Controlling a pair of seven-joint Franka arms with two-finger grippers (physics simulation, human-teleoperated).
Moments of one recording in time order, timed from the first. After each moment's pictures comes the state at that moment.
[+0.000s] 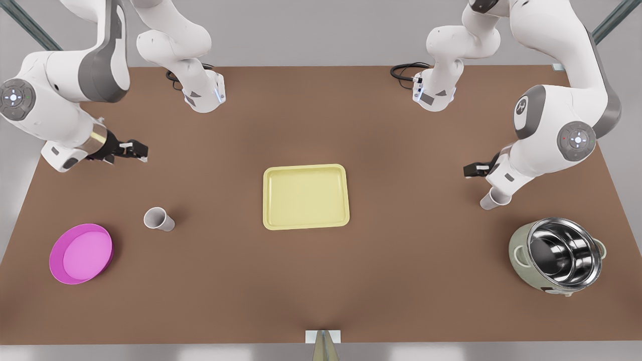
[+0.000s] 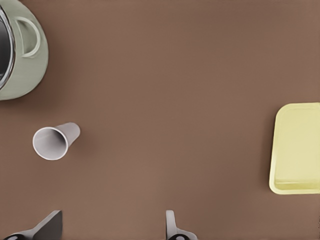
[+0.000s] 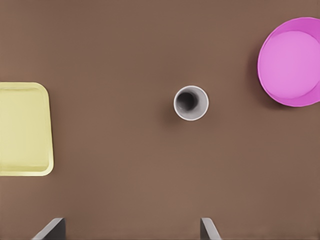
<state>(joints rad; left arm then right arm) -0.04 0.18 -0.08 -1.51 -0.02 1.47 -0.14 0.17 0.00 -0.16 -1.62 0.01 1.49 -0.03</state>
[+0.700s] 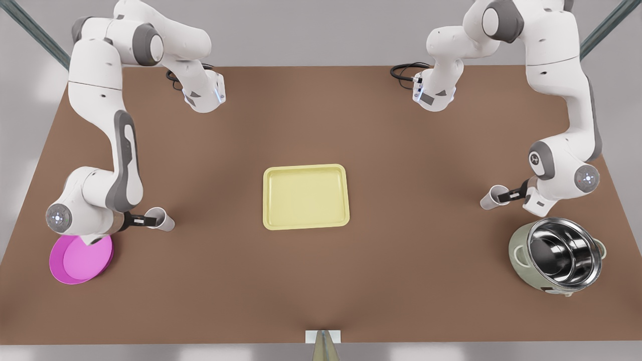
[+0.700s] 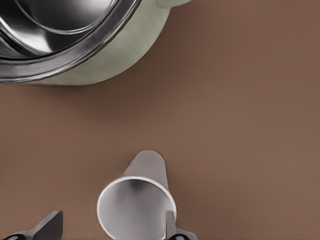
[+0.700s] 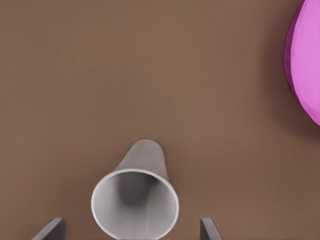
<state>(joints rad) 0.02 0.32 0.28 -2.02 -0.03 2.13 0.03 0.00 0.53 -0.18 -1.64 0.13 1.90 -0.08</state>
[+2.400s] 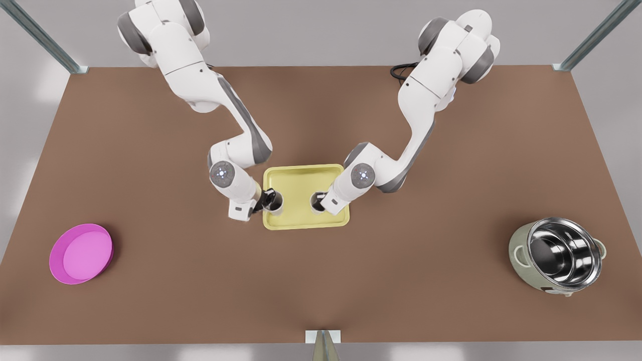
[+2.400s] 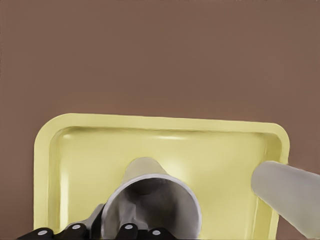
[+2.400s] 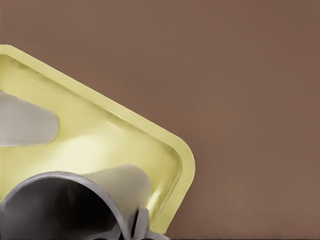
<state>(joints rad) -0.48 0.70 -0.25 -1.57 -0.16 2.34 -0.69 0.55 0.44 -0.05 -1.90 0.28 2.38 -0.25</state>
